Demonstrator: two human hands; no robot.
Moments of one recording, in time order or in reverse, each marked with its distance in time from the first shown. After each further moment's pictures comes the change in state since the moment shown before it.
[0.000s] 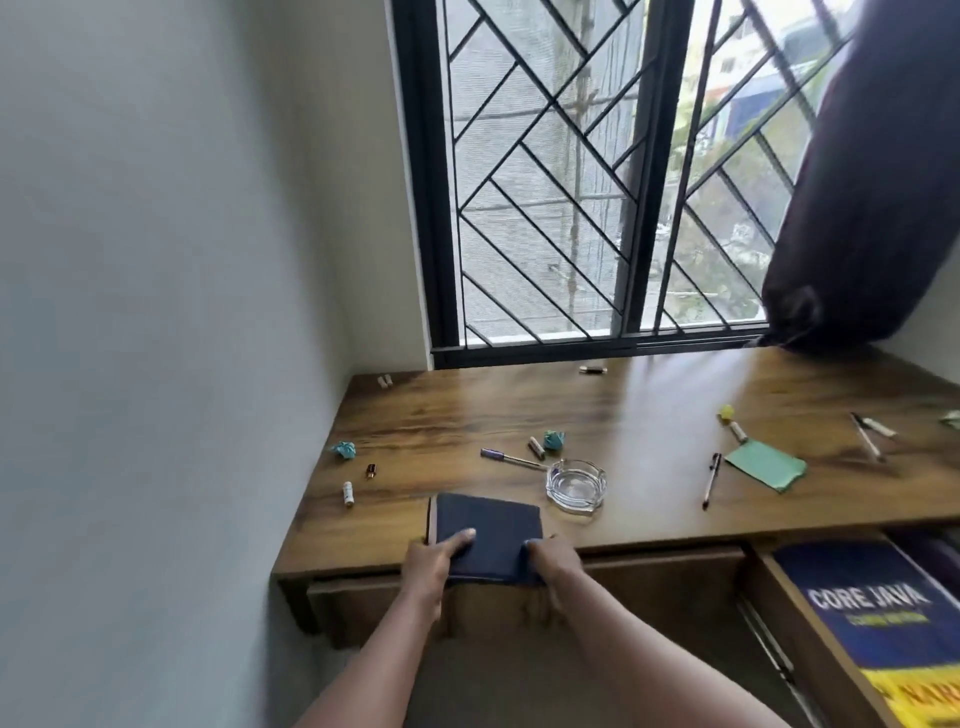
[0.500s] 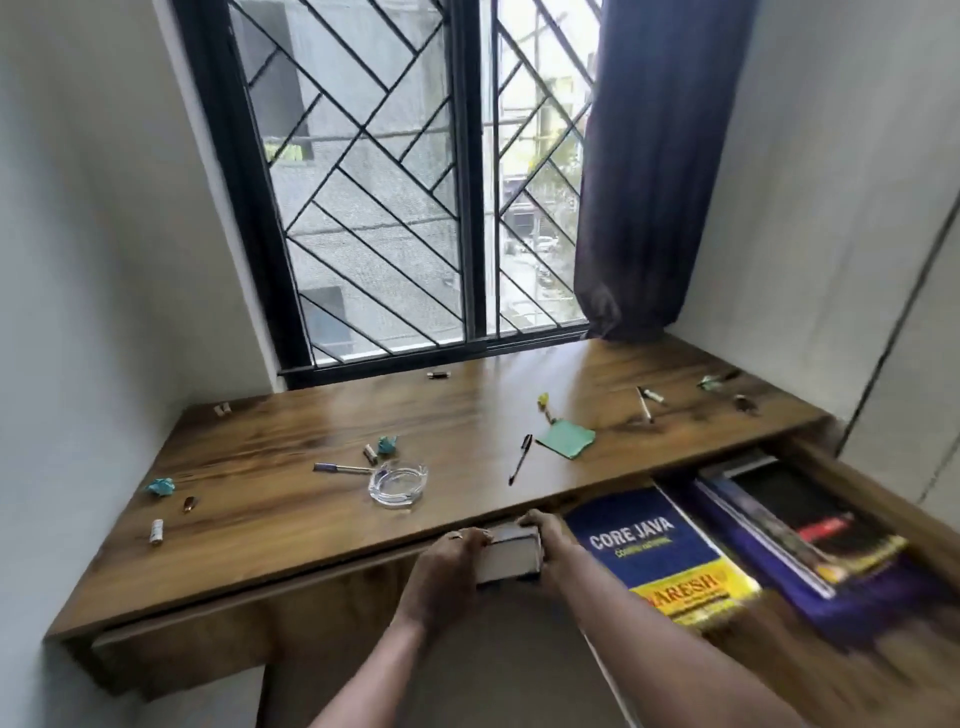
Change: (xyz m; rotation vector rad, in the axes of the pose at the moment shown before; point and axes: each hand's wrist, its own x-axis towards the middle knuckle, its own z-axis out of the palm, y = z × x) left_hand -0.126 -0.033 0.193 1.008 -0.315 1.263; right_hand -0.043 0.084 -0.229 0.707 -0.147 0.179
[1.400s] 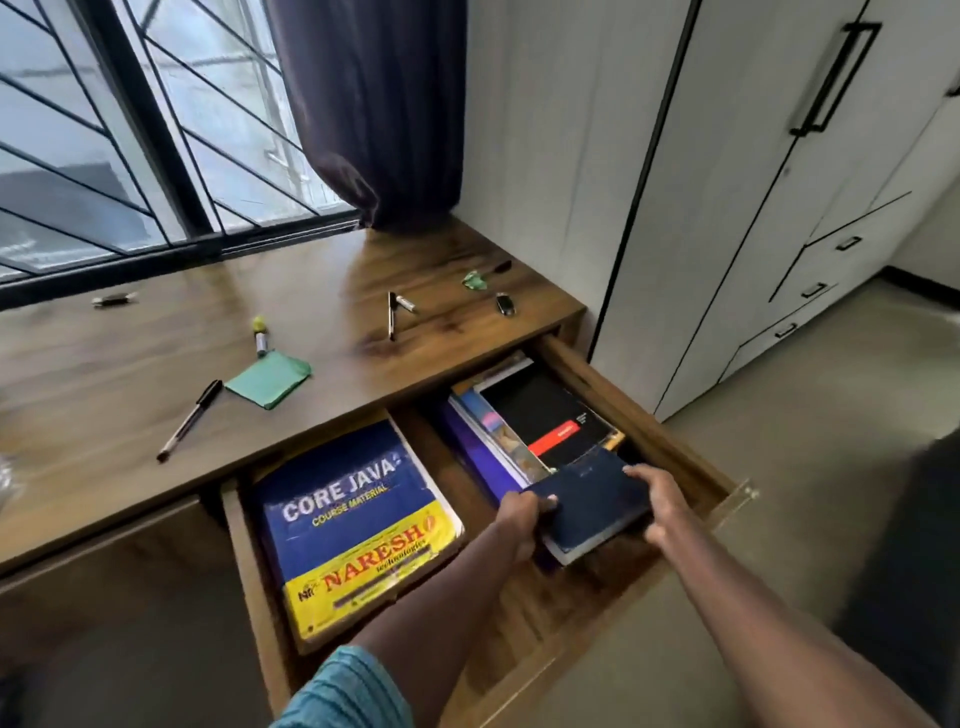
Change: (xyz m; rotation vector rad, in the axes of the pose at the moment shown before) left_hand 0.205 0.353 0.367 -1.273 -0.566 -1.198; right_hand 0.017 -0.061 -0.550 0.252 0.643 -0.182
